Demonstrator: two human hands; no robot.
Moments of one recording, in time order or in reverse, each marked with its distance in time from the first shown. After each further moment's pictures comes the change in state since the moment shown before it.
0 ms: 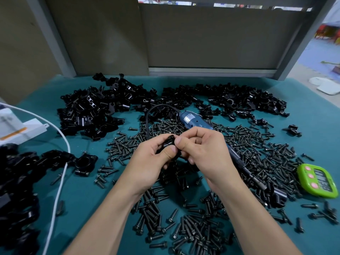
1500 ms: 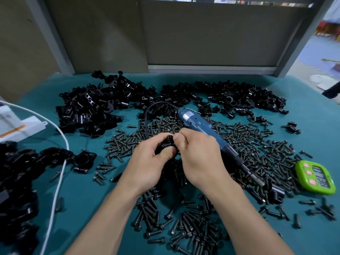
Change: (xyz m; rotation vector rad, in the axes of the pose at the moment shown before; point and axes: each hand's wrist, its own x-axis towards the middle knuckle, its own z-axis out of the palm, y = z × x) left_hand -0.007 0.010 0.004 0.328 0.076 0.017; right_hand -0.005 0.002 0.009 -0.701 0.040 -0.143
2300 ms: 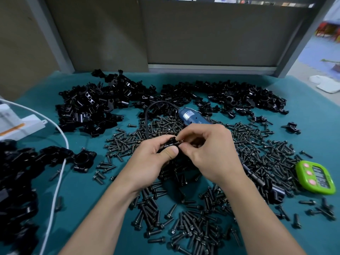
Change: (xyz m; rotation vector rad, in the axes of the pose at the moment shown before) left_hand 0.005 -0.009 -0.002 -0.194 -0.132 -0.062; right_hand 0.002 0.008 -0.024 0.138 0.021 -0.154
